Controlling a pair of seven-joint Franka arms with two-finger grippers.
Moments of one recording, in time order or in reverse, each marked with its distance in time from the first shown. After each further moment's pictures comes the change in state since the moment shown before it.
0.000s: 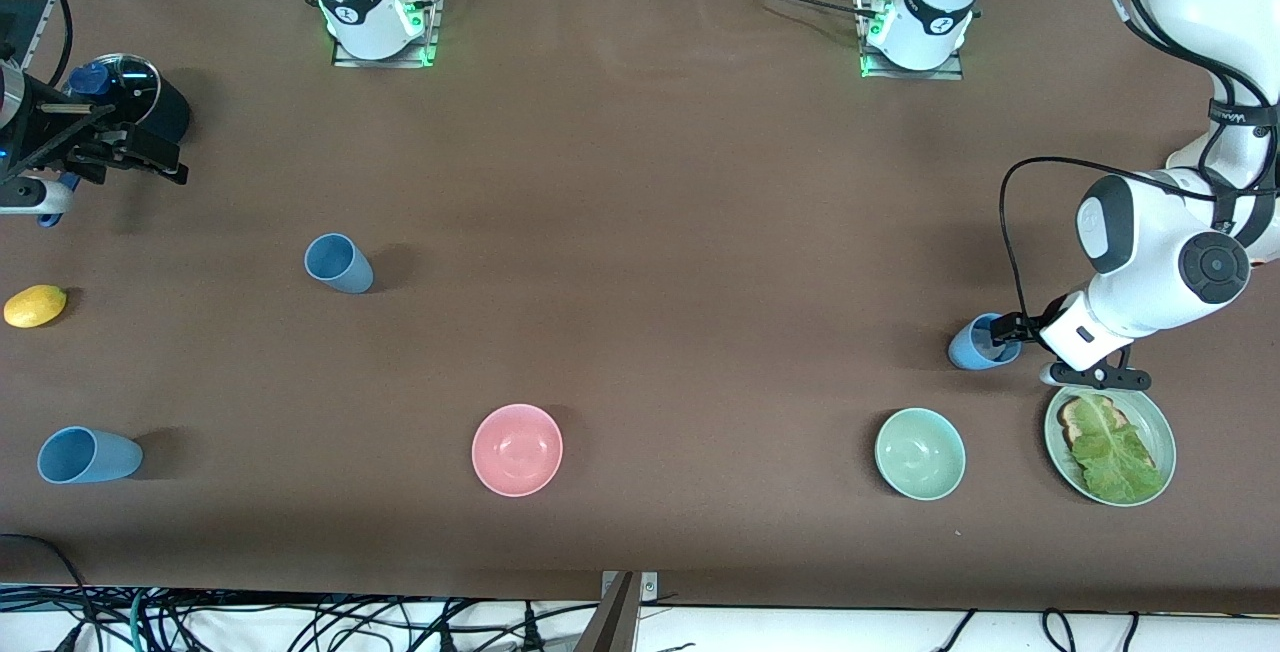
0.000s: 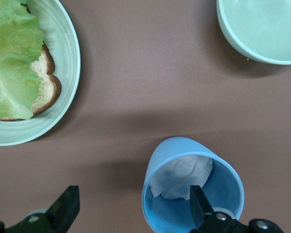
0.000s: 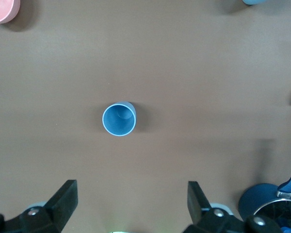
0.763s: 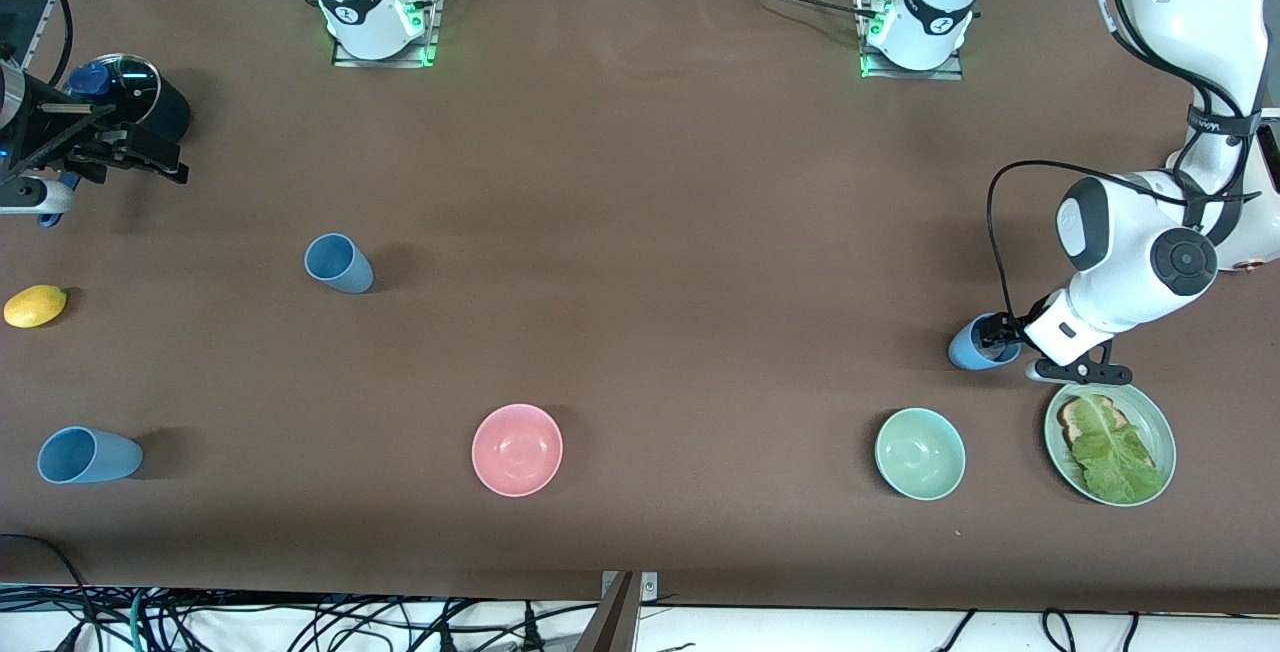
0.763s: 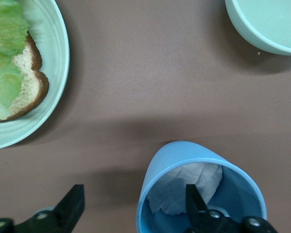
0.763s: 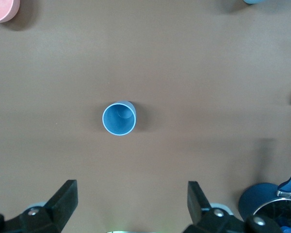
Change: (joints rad) left arm 0.000 0.025 0.000 -0.059 -0.003 0.118 -0.001; right arm 0.000 0.000 0.000 0.000 0.000 -0.003 0.000
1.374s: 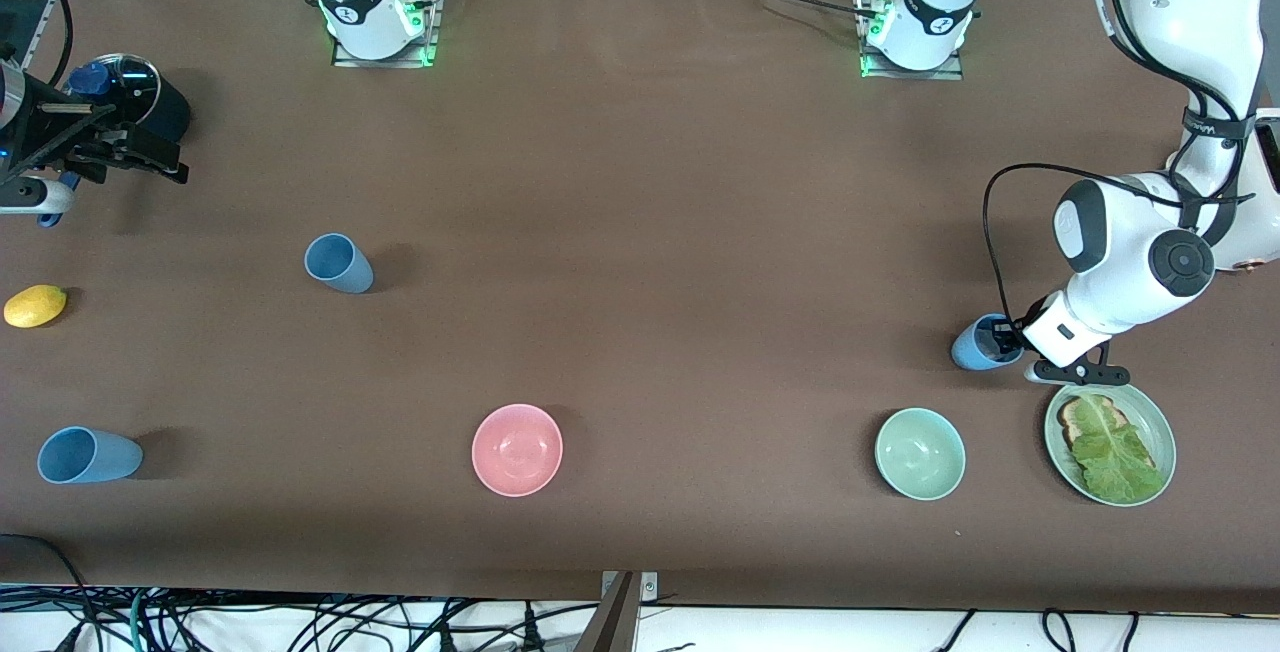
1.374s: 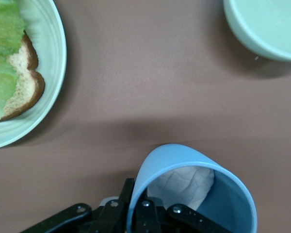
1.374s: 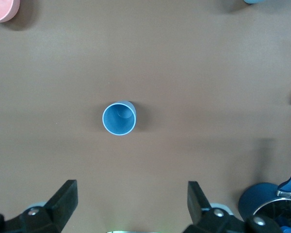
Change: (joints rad) left arm -0.001 -0.001 -0.003 0.002 -0.027 0.007 -0.003; right arm 0.000 0.000 0.000 0.000 0.000 0.000 0.000
